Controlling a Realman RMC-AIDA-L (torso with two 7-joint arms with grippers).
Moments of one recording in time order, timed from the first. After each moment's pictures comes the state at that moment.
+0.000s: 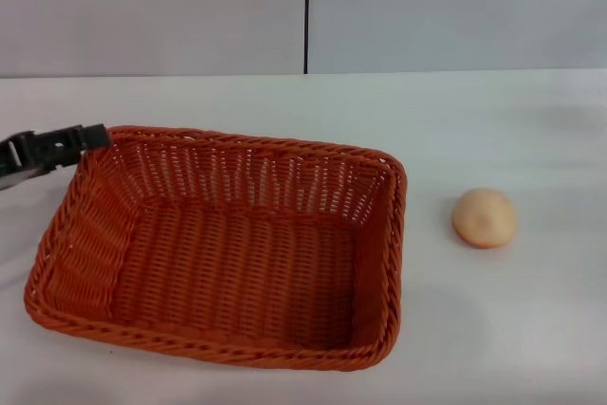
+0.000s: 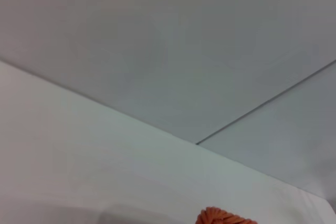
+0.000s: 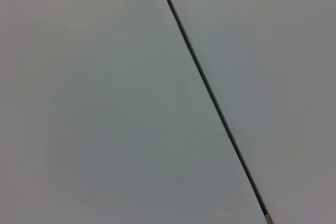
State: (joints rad) left arm -0.19 -2.05 0.81 1.09 1.89 1.46 -2.38; right arm 0.45 2.04 -0.53 -0.18 -0.90 -1.16 0.80
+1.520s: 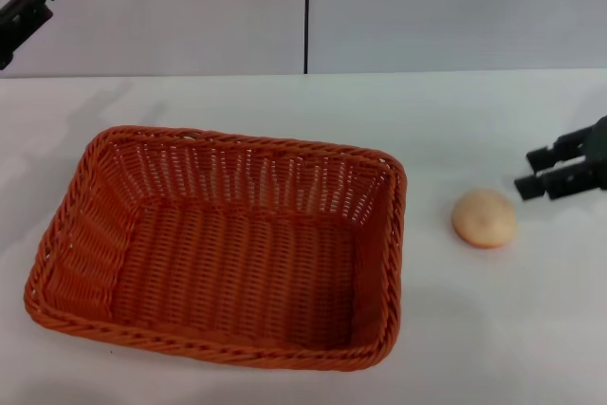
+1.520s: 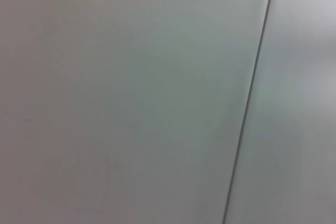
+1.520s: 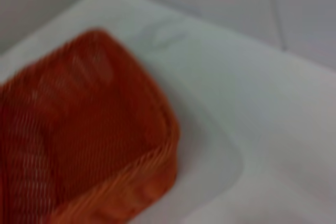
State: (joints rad) left arm -0.32 -2.06 0.58 0.61 1.36 1.63 -1.25; right arm 0.71 1.90 -0.70 -0.78 -2.41 -1.75 1.84
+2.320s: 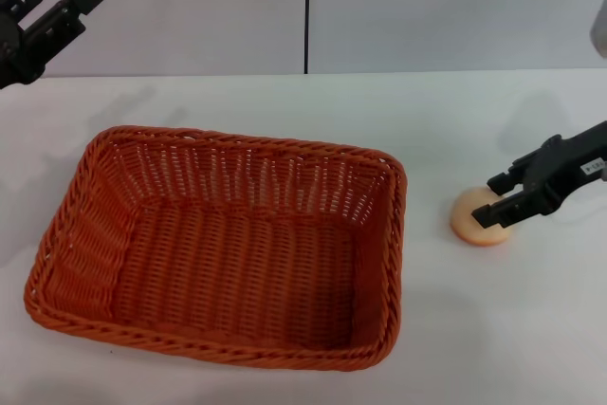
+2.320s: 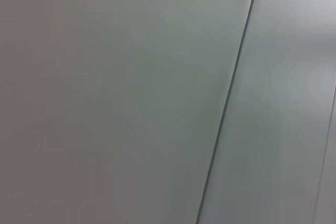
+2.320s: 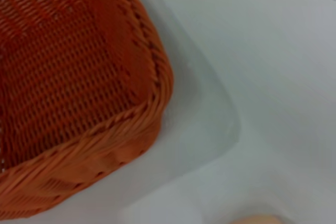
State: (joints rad) left arm -0.33 -2.06 0.62 0.57 1.36 1.63 -1.25; right arm 0.77 2.02 -0.82 -0.80 -2.58 -1.59 1.88
